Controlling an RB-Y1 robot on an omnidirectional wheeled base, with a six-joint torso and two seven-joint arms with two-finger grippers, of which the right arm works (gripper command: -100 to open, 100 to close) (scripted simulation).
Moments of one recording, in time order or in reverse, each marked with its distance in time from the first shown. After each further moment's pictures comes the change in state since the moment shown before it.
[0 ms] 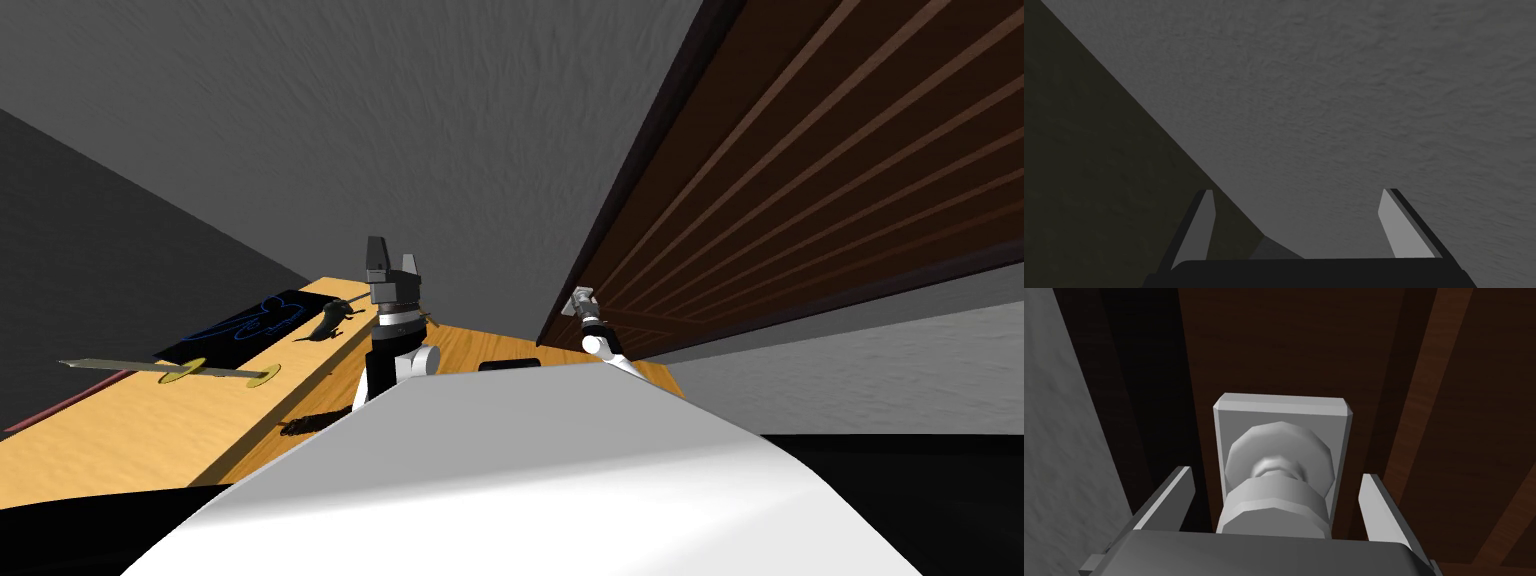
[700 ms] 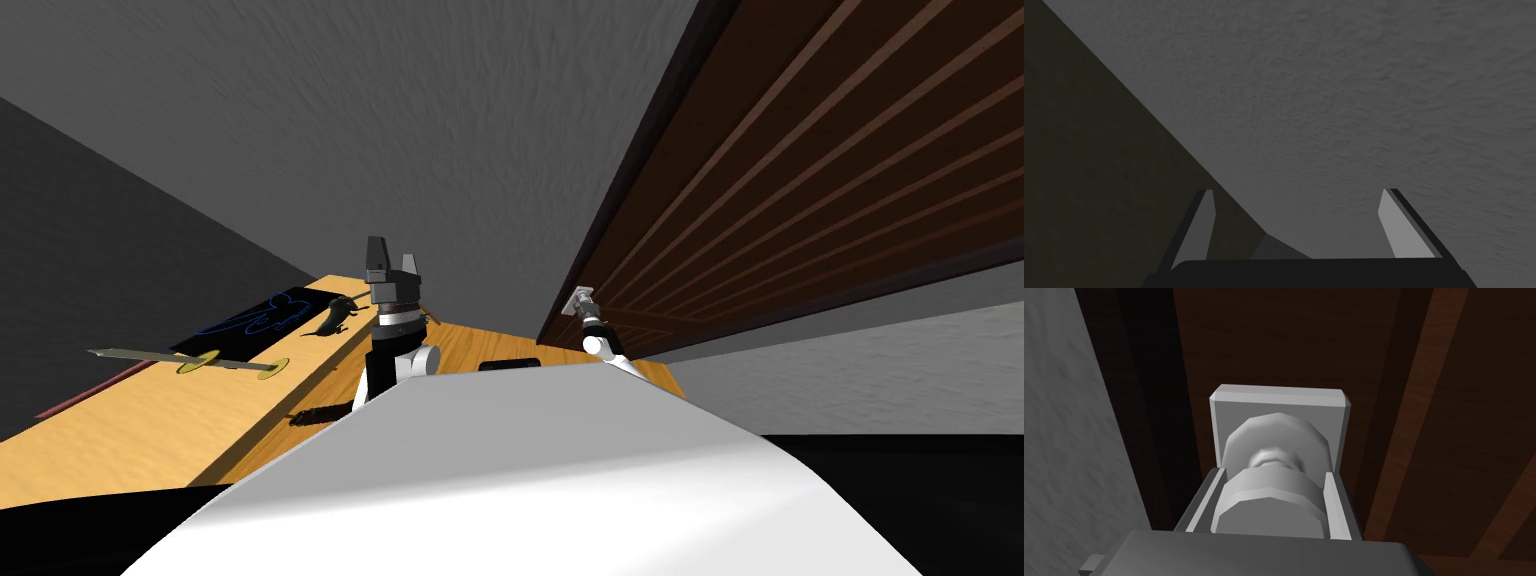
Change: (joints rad) arm 0.004 -0.008 0.003 0.001 0.001 -0.001 -0.006
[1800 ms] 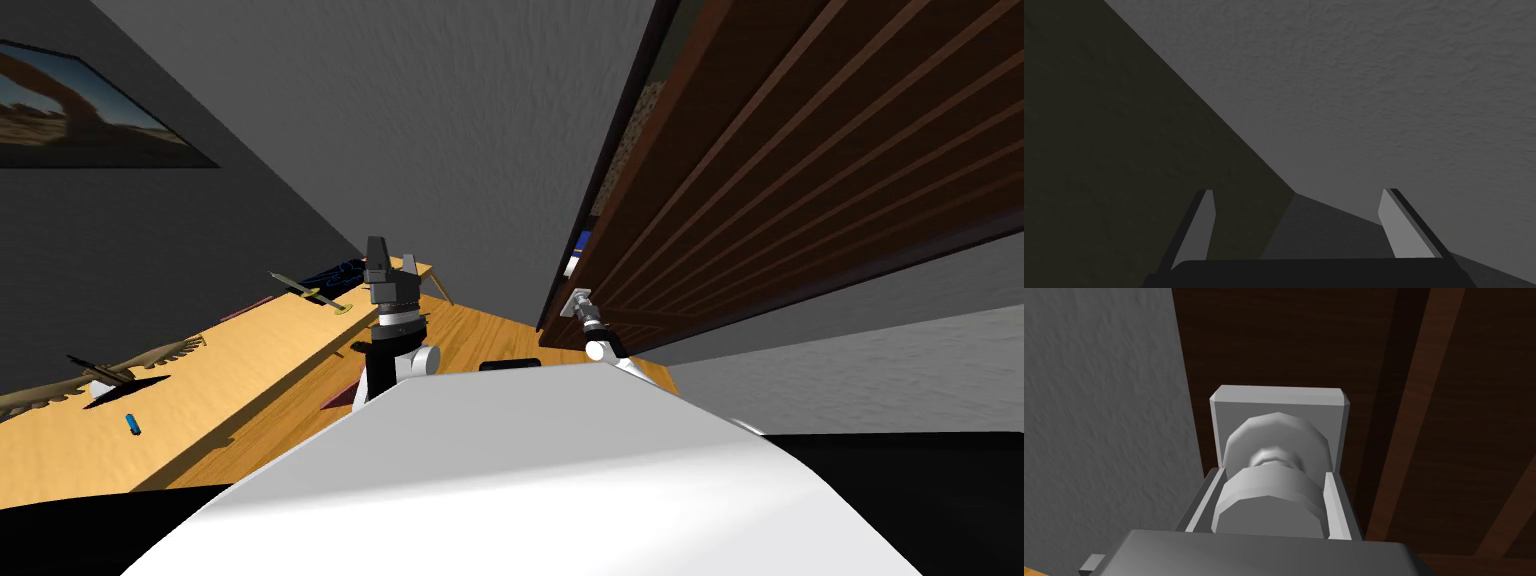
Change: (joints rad) arm 0.027 -0.072 0.072 -0.026 0.032 -0.025 -0.097
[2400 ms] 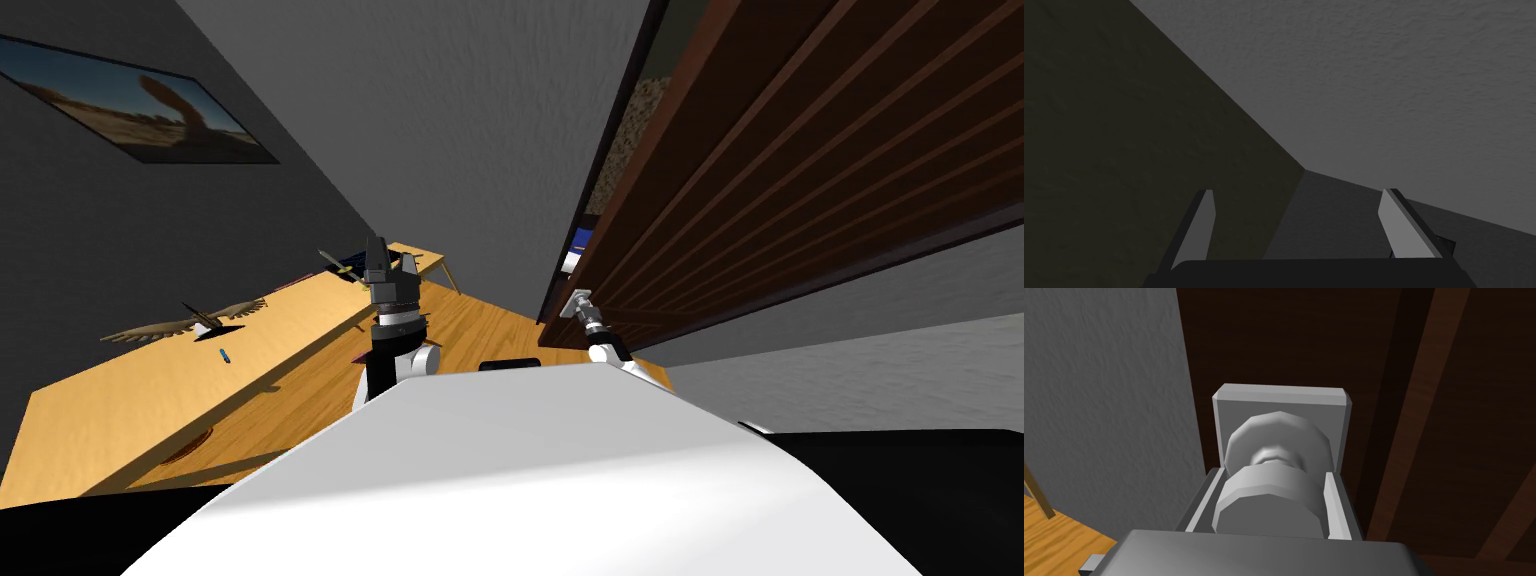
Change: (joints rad) arm 0.020 -0.058 0.048 -0.020 0.022 -0.037 -0.059
